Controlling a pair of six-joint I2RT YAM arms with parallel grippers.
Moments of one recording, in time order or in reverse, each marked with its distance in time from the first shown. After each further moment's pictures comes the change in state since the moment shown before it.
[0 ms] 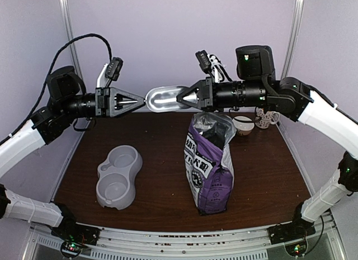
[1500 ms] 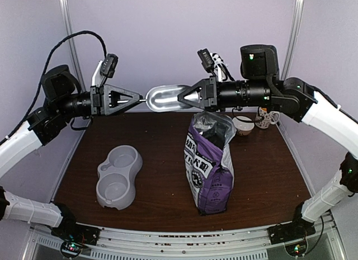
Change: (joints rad) left arm 0.005 -0.028 0.000 0.022 -0.008 0.001; right arm 0.000 -0.025 -0.014 0.013 -0.041 0.008
